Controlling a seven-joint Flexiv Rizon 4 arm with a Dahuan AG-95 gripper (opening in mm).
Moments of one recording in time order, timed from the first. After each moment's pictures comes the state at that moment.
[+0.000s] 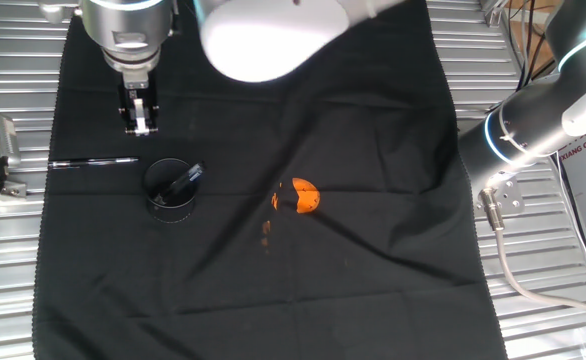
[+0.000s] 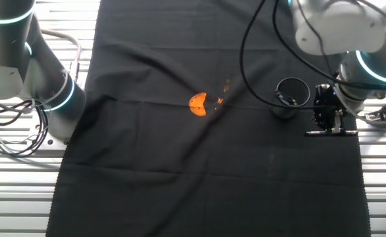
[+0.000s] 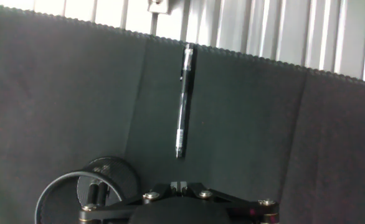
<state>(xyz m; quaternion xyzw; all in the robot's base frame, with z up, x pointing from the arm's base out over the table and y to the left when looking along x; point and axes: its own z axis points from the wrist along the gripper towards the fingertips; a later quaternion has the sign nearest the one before) 0.666 -0.063 0.110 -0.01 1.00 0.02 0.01</state>
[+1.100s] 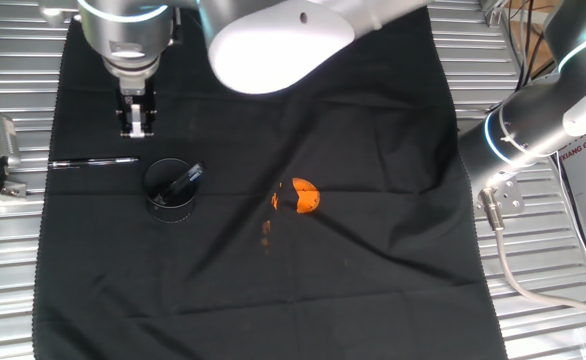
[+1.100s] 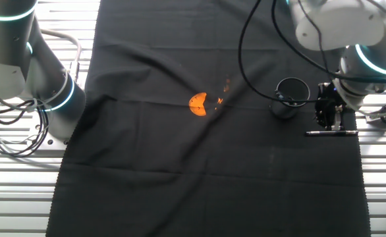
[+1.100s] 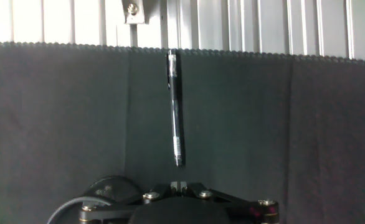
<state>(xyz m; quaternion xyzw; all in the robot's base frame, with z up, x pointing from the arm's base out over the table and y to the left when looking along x) 0.676 -0.058 0.107 0.01 1.00 0.01 0.01</state>
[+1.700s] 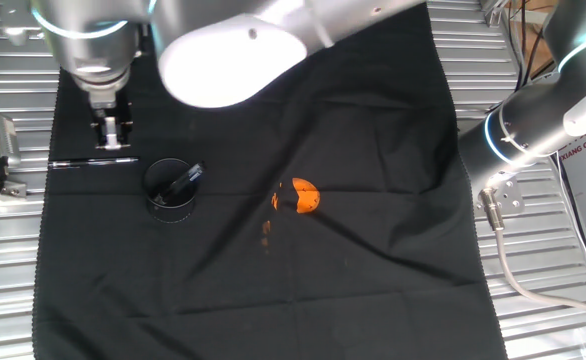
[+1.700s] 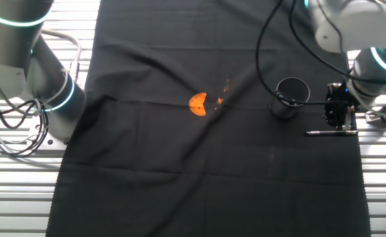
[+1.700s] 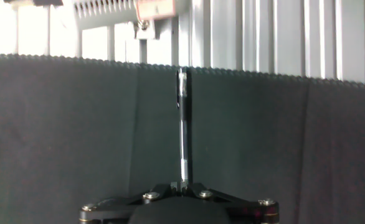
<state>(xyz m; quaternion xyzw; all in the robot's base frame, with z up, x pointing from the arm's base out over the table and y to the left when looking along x) 0.709 -0.051 0.089 -0.01 1.00 0.01 0.00</state>
